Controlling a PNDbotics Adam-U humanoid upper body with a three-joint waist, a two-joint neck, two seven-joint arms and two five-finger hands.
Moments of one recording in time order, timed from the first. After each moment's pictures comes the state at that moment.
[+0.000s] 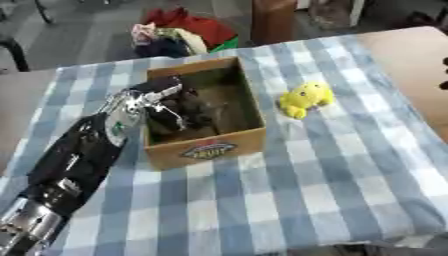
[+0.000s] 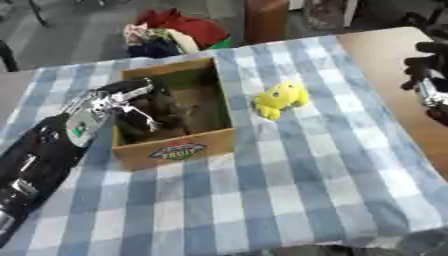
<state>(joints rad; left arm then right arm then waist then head) -0.87 0.32 -0.23 -0.88 -0.76 -0.24 -0.38 -0.39 -0.46 -0.10 -1.57 -0.12 -0.19 0.24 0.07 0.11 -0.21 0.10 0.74</state>
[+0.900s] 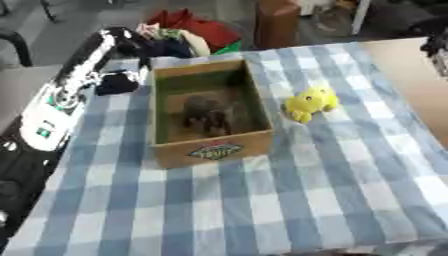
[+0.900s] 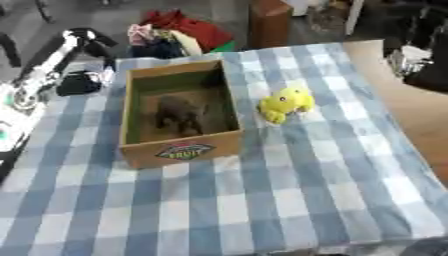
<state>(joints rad) -0.59 0.48 -0.14 -1.48 -0.25 -0.06 -0.06 -0.66 -0.64 0.03 -1.20 0.00 -0.42 0.38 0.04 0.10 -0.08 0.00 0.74</state>
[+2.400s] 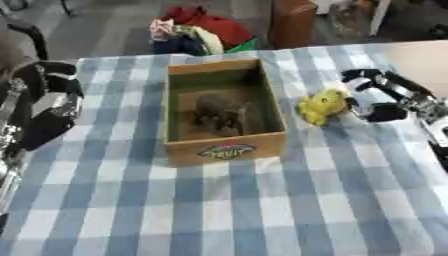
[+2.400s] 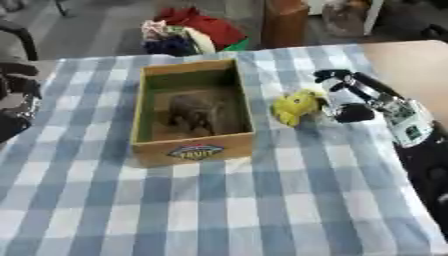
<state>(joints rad) -0.33 0.42 -0.06 -1.71 -0.14 0.00 0.01 -0.83 -0.49 -0.01 -0.66 0.53 -0.62 0.33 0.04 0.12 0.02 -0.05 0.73</state>
